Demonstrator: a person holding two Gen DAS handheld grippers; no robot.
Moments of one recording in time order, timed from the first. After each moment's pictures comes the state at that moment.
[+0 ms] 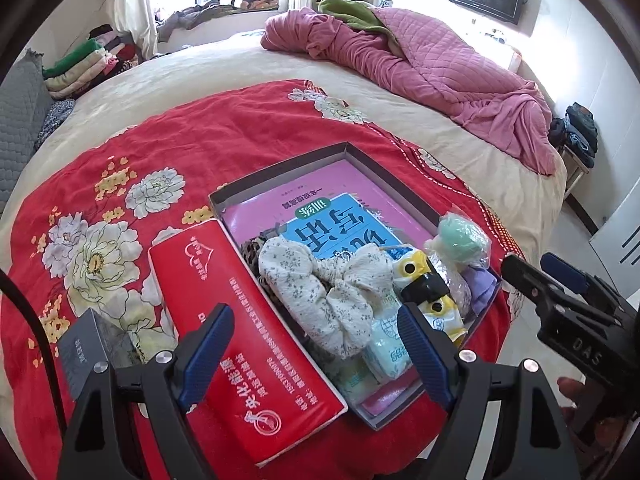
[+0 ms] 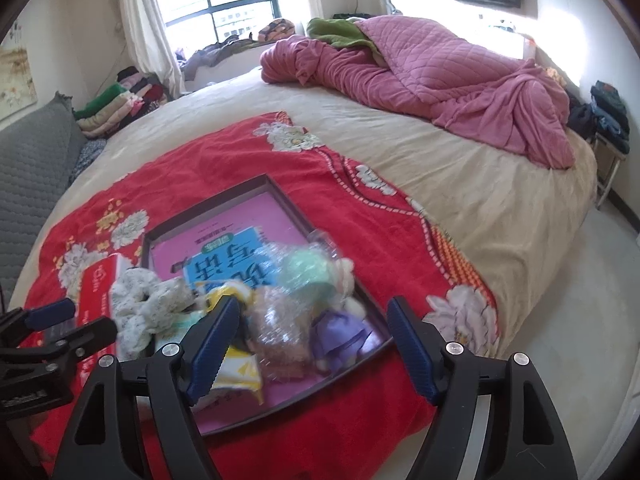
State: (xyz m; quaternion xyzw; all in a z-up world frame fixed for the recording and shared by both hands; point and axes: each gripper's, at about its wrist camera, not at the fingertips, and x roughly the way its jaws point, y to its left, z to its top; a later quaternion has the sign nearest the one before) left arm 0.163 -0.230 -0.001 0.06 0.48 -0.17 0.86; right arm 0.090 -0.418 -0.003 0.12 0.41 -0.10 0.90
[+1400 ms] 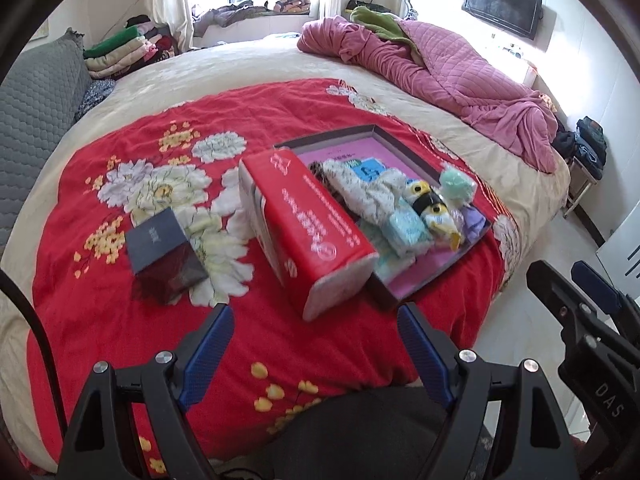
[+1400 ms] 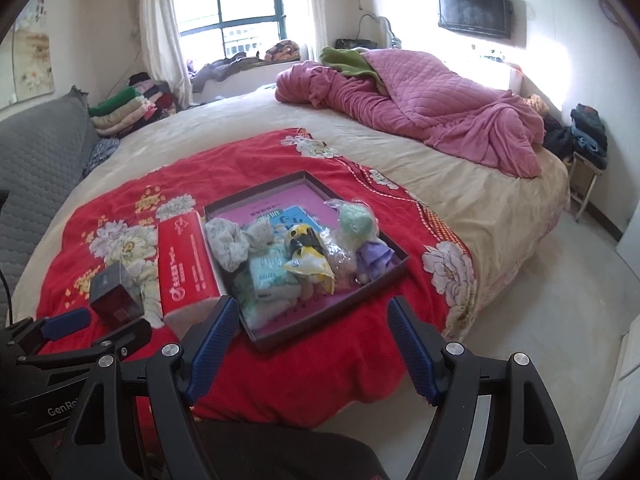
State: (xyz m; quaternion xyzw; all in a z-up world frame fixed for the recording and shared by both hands) left arm 0.044 -0.154 0.021 0.04 0.47 -0.13 0.87; right arm -0.036 -0.311 0.047 0.08 0.37 -0.12 0.92
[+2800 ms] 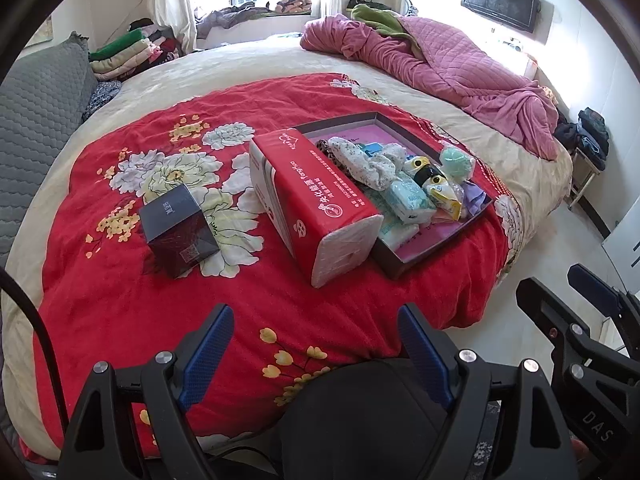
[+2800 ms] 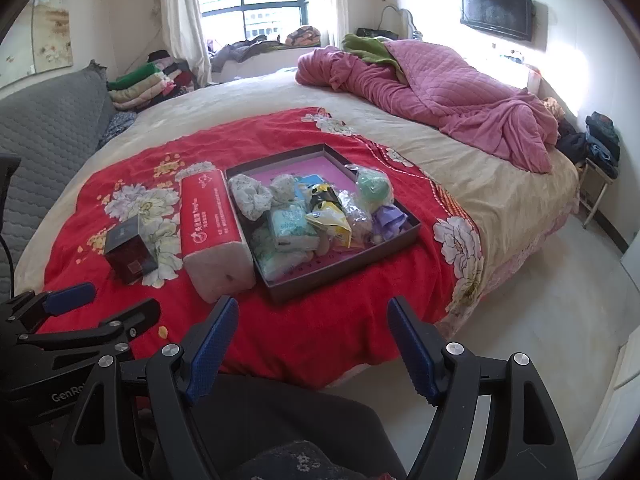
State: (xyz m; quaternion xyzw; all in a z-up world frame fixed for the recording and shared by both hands) left arm 0.013 -0.141 0.011 0.05 0.47 -0.12 0.87; right arm -0.062 -0.291 0.032 0.06 0.40 -0.09 0.91
